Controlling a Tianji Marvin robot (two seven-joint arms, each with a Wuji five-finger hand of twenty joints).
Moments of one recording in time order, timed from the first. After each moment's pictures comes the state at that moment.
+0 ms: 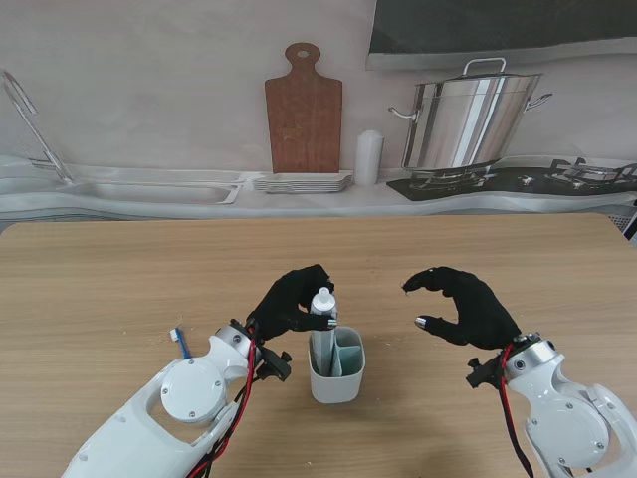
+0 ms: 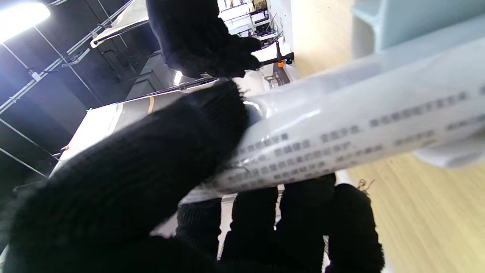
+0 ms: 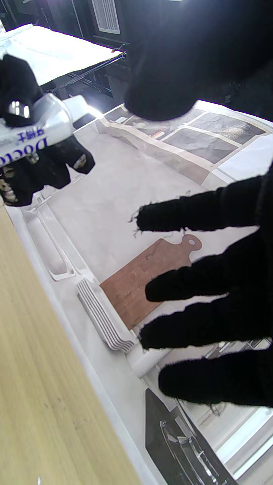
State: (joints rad) left arm 1.44 -1.19 -0.96 -1.60 -0.16 -0.20 0.01; right arm -1.80 -1.11 1.55 -1.77 -0.45 -0.48 -0.03; left_hand 0.82 -1.08 1.10 -0.10 0.66 -0.04 1.33 1.31 0.89 0.19 1.02 1.06 0.96 0.28 1.04 1.53 0.30 0.34 1.37 1.00; right_hand 0.12 -0.70 1.26 -0.01 0.61 0.01 0.75 0.28 0.68 0.35 0.55 0.31 0.66 0.41 0.50 0.36 0.21 0.56 1.10 0.34
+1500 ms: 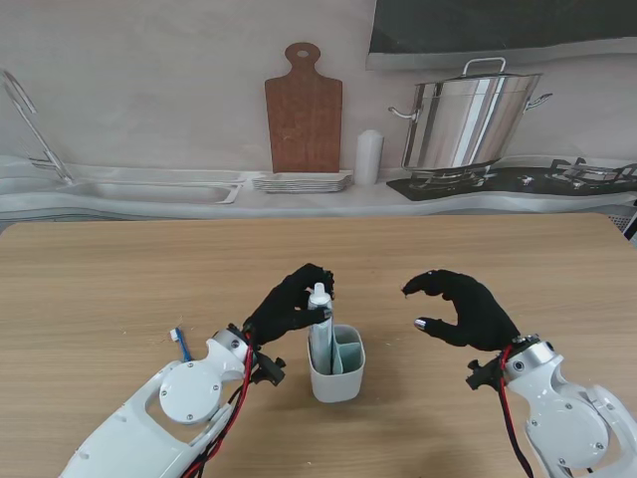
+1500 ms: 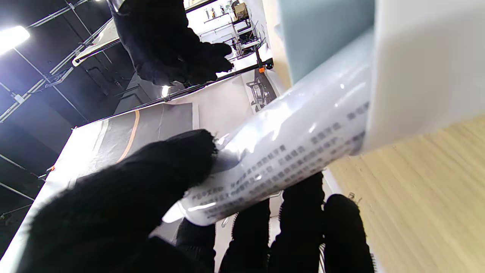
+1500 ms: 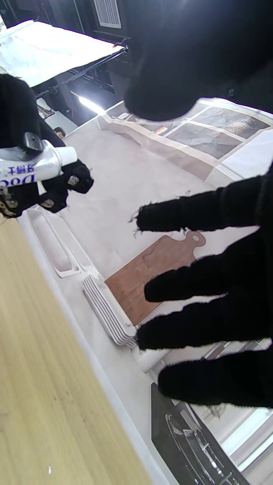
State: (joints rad) left arm 1.43 -1.19 -0.97 -1.53 -0.08 -0.24 -0.02; right arm -1.80 -1.10 1.55 -1.76 -0.45 -0.47 -0.01; left_hand 0.67 -0.65 0.97 0.18 0.28 -0.05 1.05 1.02 0.49 0.15 0.79 0.90 0.67 0.25 0.94 1.38 0.10 0.26 1.29 1.08; right_hand 0.12 -0.70 1.26 -0.01 0.61 0.01 0.75 0.28 0.69 0.35 0.55 0.31 0.69 0.41 0.51 0.36 0.21 0.57 1.10 0.34
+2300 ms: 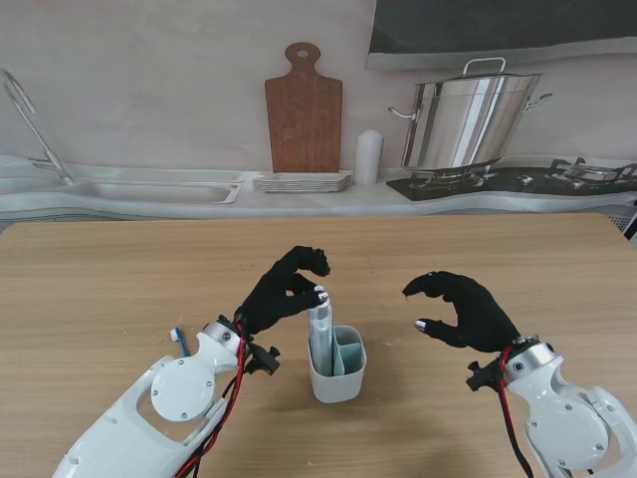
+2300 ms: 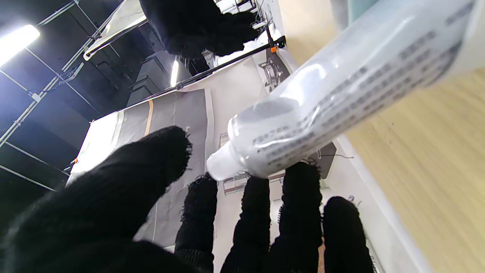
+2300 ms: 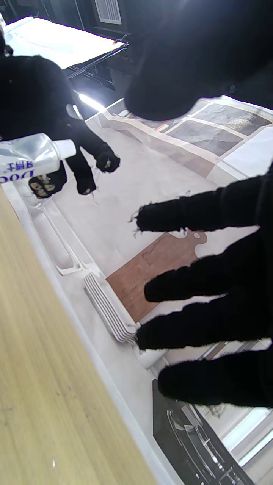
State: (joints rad) left arm 1.46 -1.18 -1.02 -1.61 -0.03 -0.24 0.02; right arm -1.80 -1.10 1.55 -1.76 -0.45 -0.47 -0.01; left_hand 0.59 -0.61 0.85 0.17 0.21 -0.07 0.94 0.92 0.40 0.17 0.67 0.77 0.63 0.24 0.89 1.36 0.06 0.26 1.26 1.10; right_hand 0.12 -0.70 1.26 -0.01 0.61 0.01 0.75 0.28 0.69 0.35 0.55 0.31 0.69 0.41 0.51 0.36 0.21 0.57 1.10 0.34
